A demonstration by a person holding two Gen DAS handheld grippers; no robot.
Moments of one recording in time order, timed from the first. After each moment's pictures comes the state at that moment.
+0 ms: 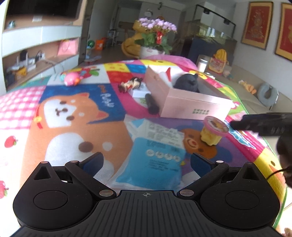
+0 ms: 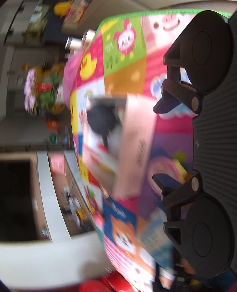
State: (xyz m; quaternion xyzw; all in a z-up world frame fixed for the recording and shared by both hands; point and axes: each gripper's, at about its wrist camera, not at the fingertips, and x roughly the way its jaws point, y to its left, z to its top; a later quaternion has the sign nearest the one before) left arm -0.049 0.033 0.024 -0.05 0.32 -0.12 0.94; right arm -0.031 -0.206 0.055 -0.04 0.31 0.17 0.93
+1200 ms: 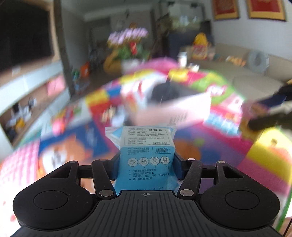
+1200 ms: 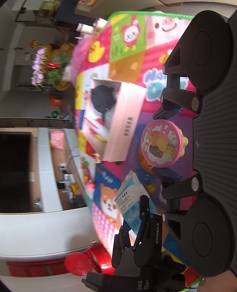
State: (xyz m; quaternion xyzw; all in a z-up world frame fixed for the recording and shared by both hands) left arm -0.055 -0.039 0.075 0.11 0.25 -0.15 0.95; right arm -0.110 -0.218 0.095 -0.06 0.30 0.22 0.93
